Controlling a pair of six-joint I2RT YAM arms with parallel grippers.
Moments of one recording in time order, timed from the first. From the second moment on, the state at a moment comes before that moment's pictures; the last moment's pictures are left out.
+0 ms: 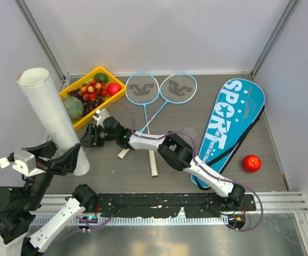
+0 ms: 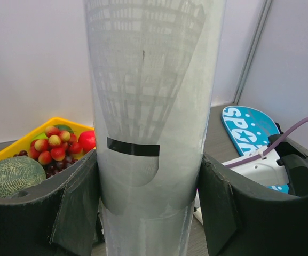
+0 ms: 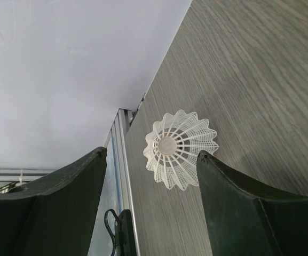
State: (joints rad) left arm -0.70 0.11 1.01 -0.60 -0.27 -0.01; right arm 1.05 2.71 2.16 0.35 -0.48 1.03
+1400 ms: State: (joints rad) left arm -0.70 0.10 0.82 -0.60 -0.30 0.06; right arm 0.96 2.27 1.55 0.69 -0.47 1.12
